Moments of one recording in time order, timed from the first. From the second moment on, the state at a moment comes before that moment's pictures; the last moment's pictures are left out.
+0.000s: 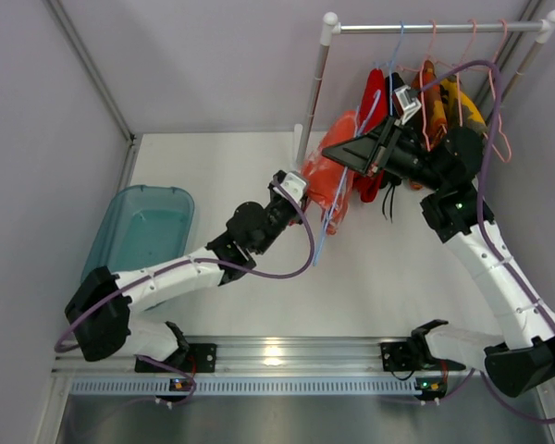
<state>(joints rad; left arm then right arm) -0.93 1.38 0.89 0.66 -0.25 0.17 0.39 1.15 1.32 0.09 -0.74 1.13</state>
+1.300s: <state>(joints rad) -0.77 1.33 1.87 -0.16 -0.11 -0.26 0.29 0.97 0.85 -0.10 -0.70 0.67</state>
